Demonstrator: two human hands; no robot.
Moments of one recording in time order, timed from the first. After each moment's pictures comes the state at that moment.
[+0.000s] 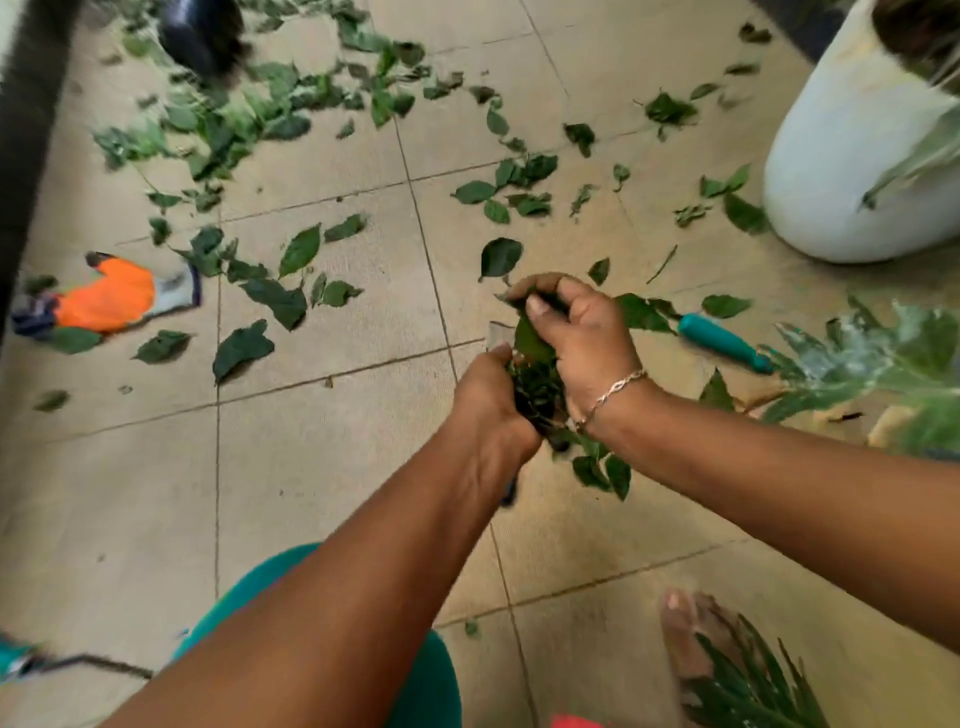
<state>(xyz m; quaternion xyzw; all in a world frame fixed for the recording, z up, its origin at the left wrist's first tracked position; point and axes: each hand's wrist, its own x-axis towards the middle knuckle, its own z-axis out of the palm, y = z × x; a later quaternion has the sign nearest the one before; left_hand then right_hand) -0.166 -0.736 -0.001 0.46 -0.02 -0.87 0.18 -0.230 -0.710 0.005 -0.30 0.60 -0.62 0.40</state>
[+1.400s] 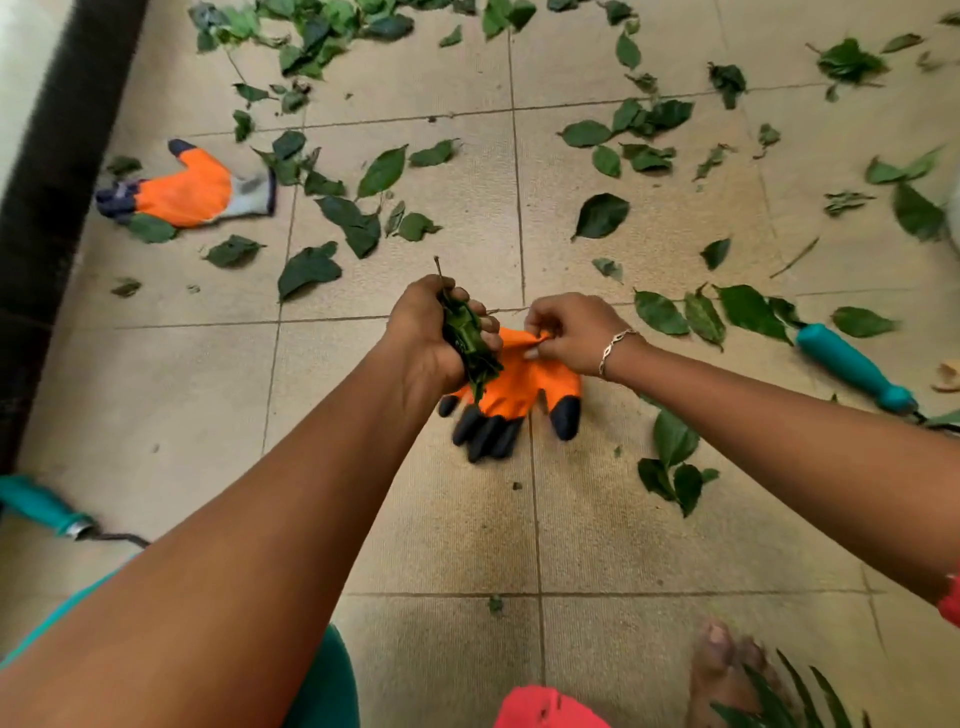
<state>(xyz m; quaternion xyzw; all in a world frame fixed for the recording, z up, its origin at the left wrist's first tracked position) -0.085 -0.814 -0.029 0.54 -0.04 -0.79 0.29 -0.232 -0.783 -0.094 -0.64 0.68 -0.11 0.35</state>
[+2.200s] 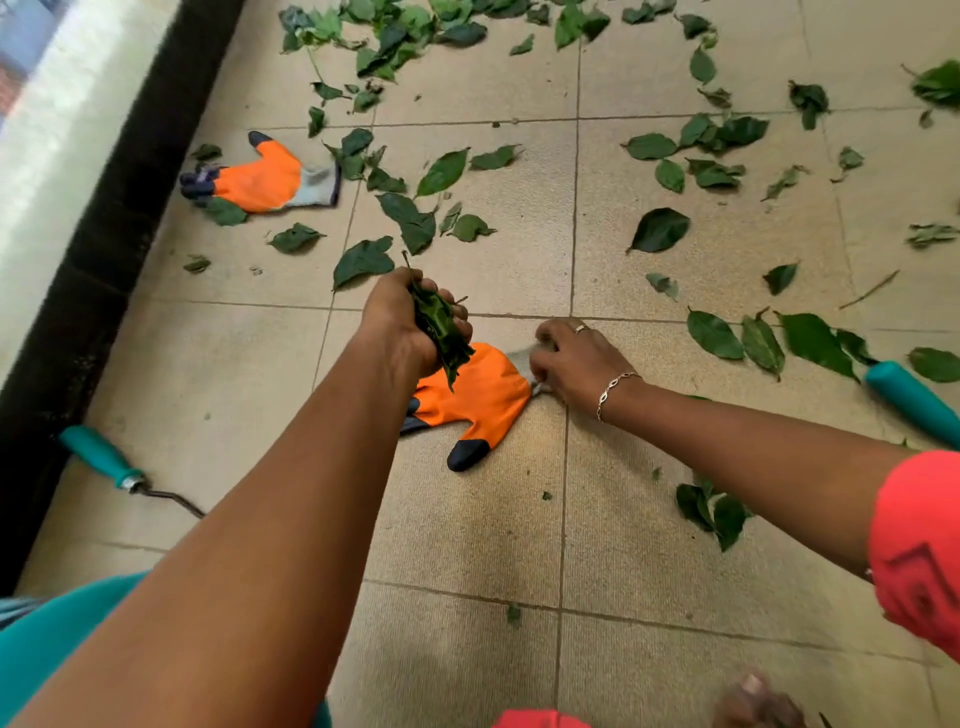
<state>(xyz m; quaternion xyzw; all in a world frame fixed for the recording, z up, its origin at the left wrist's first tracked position) -0.034 -0.835 -0.038 0.55 -0.02 -0.74 0.40 -0.206 -0.783 -0.150 -0.80 0.57 0.01 0.18</state>
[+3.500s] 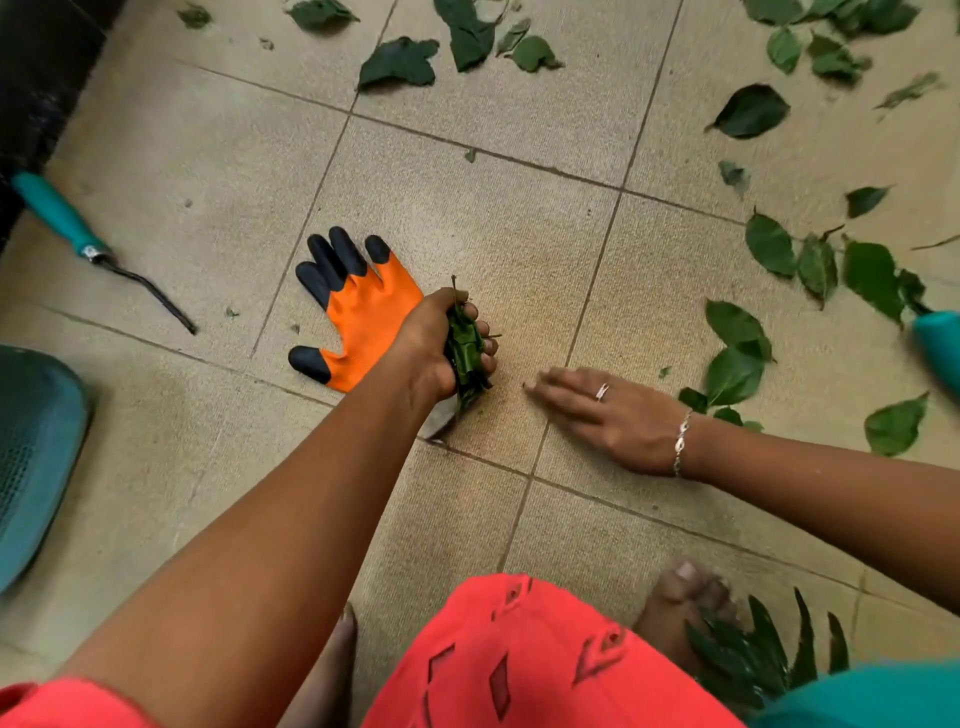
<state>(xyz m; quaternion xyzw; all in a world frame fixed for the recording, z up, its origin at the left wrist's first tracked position) -0.015 -0.699 -0.134 0.59 0.02 -0.74 0.31 -0.234 -0.646 -0.189 -0.97 0.22 -0.01 0.12</state>
